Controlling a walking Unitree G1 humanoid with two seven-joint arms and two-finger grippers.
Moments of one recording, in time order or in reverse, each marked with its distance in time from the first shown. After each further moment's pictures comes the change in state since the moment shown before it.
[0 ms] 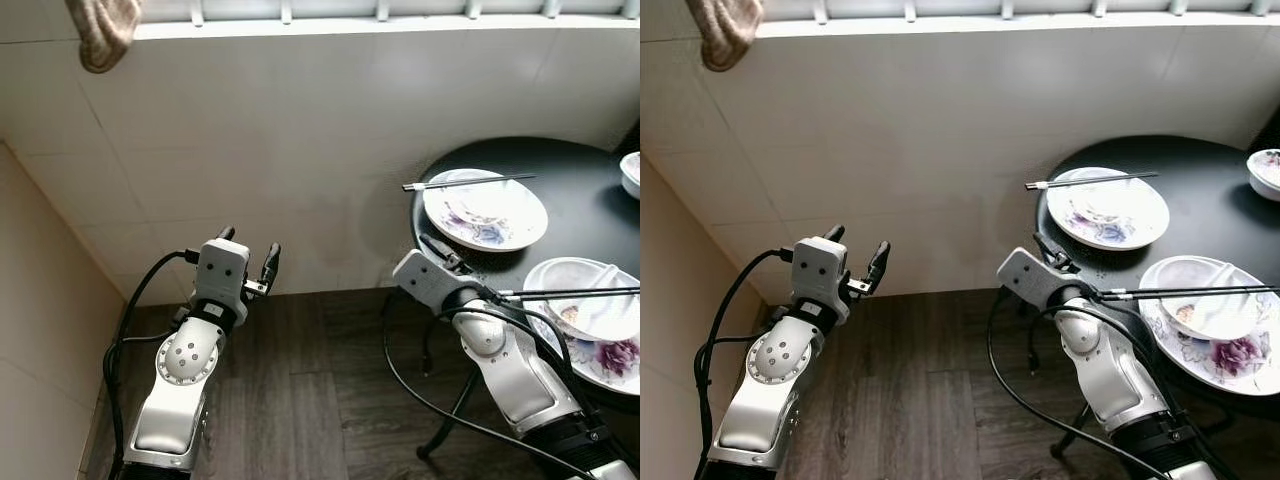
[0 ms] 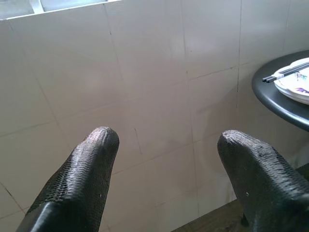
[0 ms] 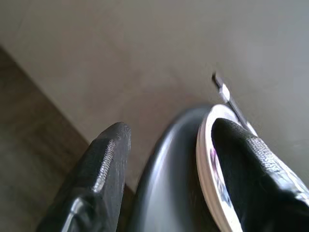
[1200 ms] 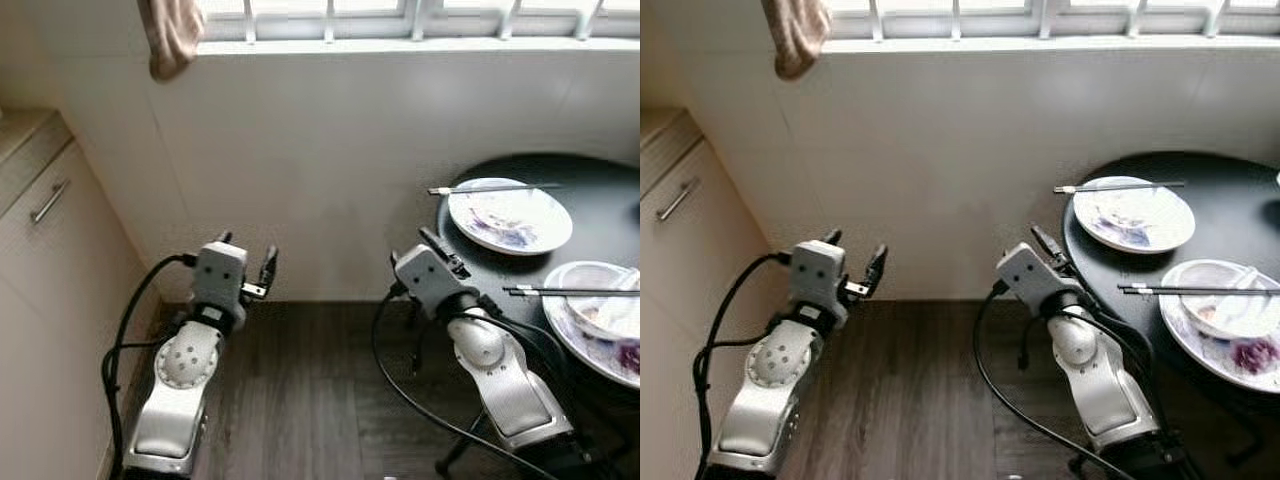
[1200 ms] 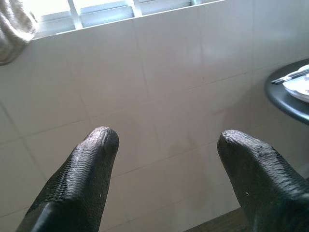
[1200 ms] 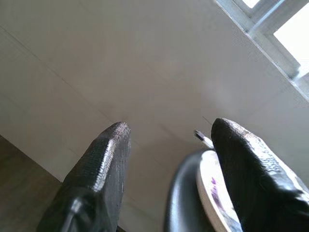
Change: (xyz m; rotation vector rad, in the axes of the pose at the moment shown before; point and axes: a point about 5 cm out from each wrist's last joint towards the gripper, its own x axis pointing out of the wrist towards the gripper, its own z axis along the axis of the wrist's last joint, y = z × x) left arm -0.003 0.002 -0.003 0.008 0.014 0.016; right arm -0.007 0.005 0.024 0.226 -0.172 -0.160
